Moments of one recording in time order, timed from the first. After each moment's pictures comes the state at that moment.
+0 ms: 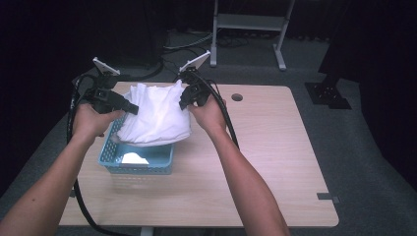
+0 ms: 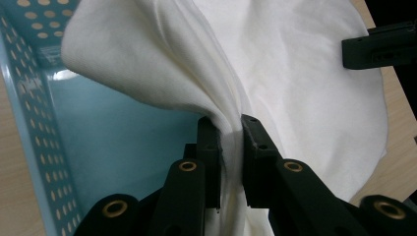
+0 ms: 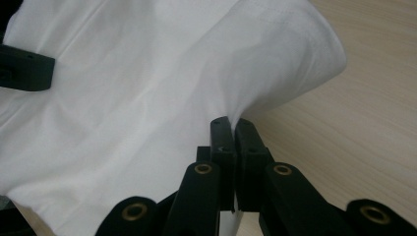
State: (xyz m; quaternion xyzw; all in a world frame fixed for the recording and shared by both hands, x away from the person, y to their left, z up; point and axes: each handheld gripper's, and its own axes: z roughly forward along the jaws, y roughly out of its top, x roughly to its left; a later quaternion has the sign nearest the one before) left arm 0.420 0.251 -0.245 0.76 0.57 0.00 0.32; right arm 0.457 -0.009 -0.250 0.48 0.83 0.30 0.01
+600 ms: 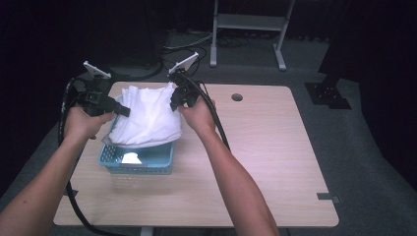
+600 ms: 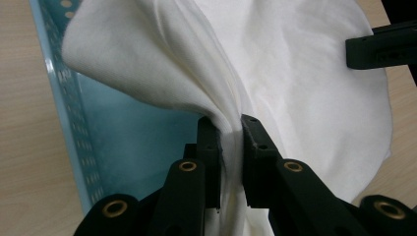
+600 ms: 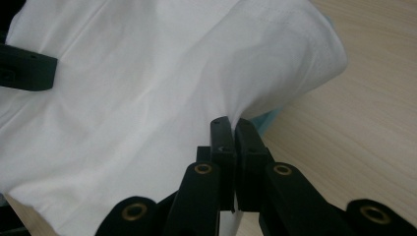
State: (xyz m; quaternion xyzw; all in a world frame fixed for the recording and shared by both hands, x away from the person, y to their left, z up) left arm 0.419 0.275 -0.255 0.75 0.58 0.01 0.31; right arm 0.462 0.018 -0.259 0.47 0.83 0.29 0.01
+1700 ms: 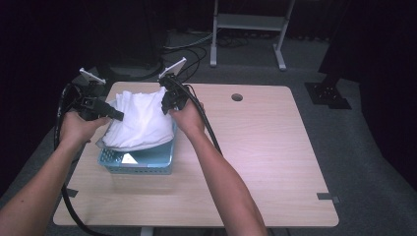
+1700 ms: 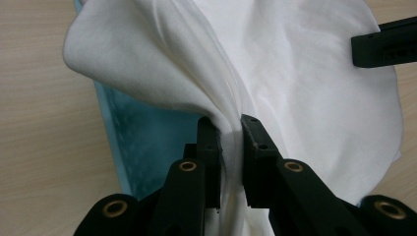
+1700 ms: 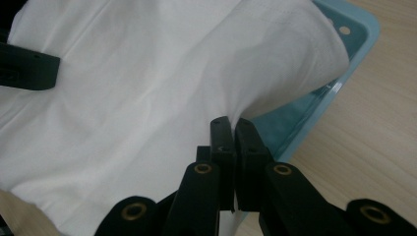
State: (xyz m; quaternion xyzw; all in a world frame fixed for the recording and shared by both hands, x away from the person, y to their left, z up) left arm 0.425 0.294 -0.277 0.75 0.59 0.02 0.30; right arm 0.473 0.046 -0.281 0.46 0.84 0.28 0.00
